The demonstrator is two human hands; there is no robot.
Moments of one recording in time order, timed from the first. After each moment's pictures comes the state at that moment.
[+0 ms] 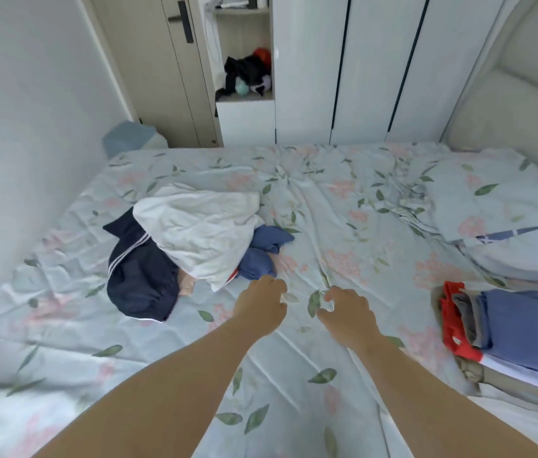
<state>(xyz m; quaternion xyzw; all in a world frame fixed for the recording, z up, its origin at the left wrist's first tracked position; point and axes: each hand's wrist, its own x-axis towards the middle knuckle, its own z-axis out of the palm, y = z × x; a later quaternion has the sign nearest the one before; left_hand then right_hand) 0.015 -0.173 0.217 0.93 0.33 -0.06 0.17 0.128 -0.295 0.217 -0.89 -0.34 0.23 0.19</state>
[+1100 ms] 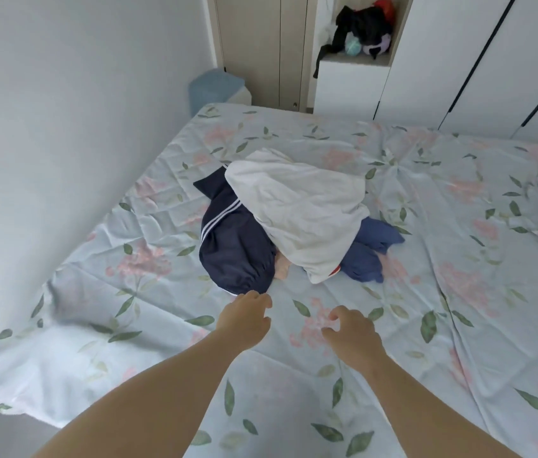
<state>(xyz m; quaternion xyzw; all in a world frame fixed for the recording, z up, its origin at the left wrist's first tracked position) -0.201 0.008 0.149 0.86 0.45 -0.08 0.22 -0.038 -0.100 0.165 -0.85 -0.41 0.33 0.08</state>
